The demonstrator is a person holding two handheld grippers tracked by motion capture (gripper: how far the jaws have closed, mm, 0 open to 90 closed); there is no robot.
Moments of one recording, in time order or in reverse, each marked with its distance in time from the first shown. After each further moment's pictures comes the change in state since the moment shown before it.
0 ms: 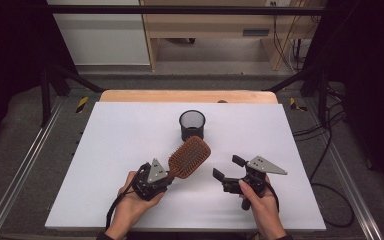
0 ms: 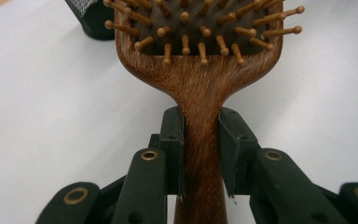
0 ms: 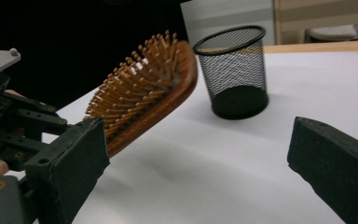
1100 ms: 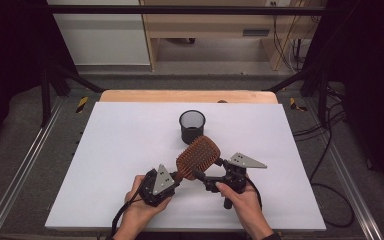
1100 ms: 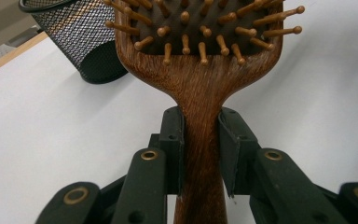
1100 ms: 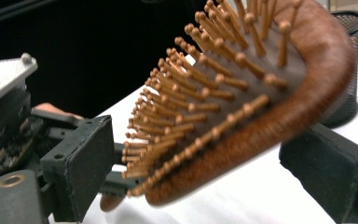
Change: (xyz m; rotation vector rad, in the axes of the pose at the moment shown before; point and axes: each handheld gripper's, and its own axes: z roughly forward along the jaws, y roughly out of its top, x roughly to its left) left arm -0.025 0.004 -0.002 -0.122 0.031 0.056; right arm 0.028 0.005 0.036 0.011 0.154 0.051
